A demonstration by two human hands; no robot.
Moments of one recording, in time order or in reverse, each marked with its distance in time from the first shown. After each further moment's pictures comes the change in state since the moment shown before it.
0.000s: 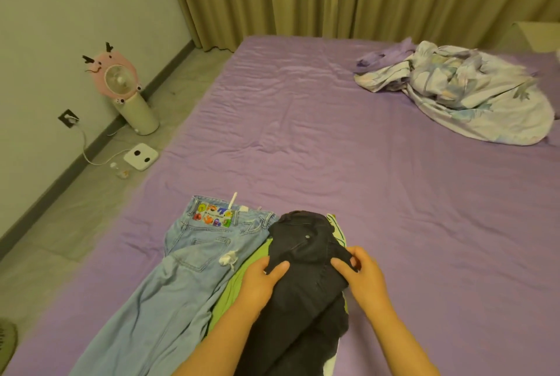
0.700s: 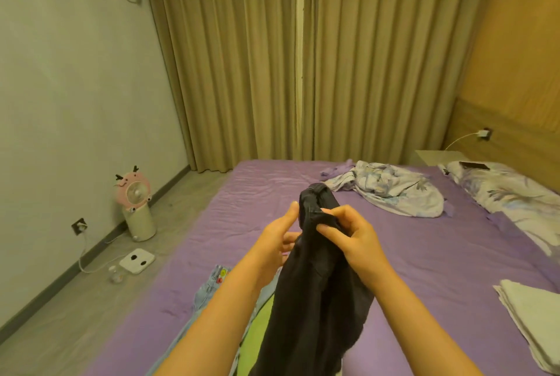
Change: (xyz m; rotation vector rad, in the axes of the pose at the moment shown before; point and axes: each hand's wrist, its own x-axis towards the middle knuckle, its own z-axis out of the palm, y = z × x) left_hand -0.317 0.169 -0.098 -0.199 -0.338 0.328; right_hand -0.281 -0.235 -0.051 0.290 0.052 -0.707
